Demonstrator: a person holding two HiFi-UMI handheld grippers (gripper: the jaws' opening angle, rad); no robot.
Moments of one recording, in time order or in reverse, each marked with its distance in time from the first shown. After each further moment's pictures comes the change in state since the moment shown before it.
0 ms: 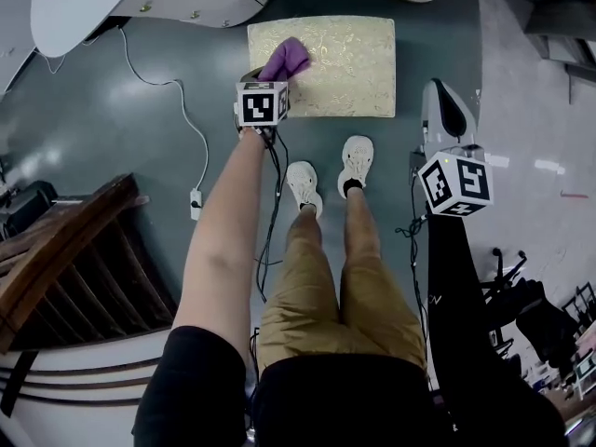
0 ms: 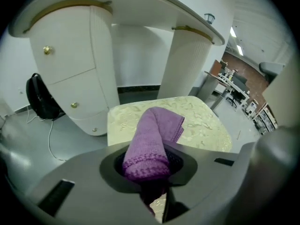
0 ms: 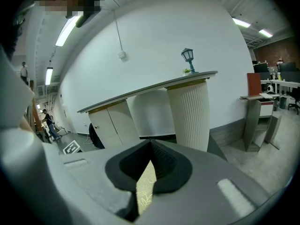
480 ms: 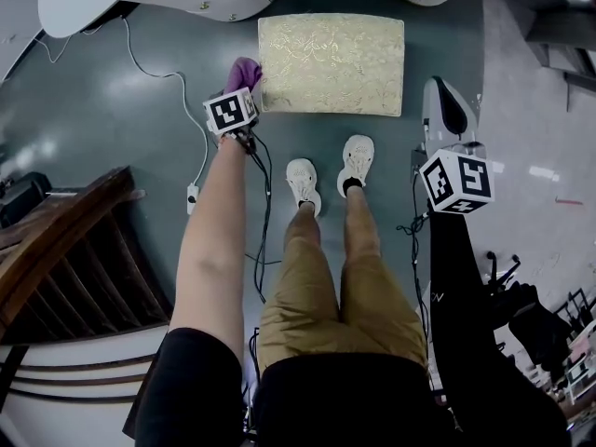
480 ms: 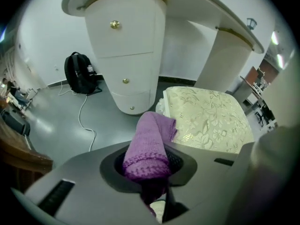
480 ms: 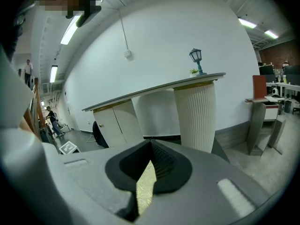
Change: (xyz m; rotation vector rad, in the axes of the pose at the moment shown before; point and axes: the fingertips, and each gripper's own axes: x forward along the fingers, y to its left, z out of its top) left arm -0.050 0.120 -0.075 -0.250 0.125 0.299; right arm 0.007 0.027 0.001 -0.036 0.005 0.040
